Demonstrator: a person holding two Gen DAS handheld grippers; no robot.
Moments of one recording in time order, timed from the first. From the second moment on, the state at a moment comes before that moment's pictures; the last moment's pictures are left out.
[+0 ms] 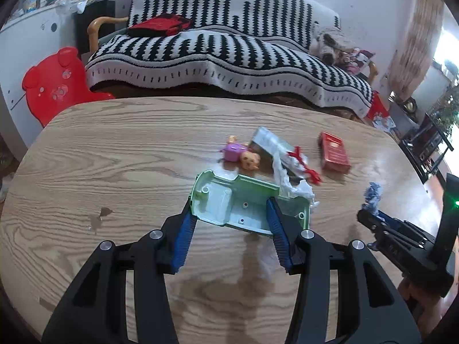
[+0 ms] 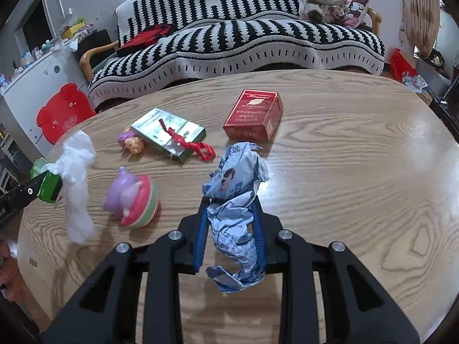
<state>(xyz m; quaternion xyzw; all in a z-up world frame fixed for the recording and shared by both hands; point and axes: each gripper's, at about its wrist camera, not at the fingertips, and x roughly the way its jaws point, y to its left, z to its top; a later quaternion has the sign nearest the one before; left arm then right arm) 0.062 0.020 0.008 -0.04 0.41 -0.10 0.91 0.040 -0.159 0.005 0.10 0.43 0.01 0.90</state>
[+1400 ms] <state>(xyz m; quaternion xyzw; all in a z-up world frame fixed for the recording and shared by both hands) -0.093 -0.113 0.043 0.08 0.40 -0.14 0.90 -0.148 -0.284 0.076 0.13 0.39 -0.06 0.91</state>
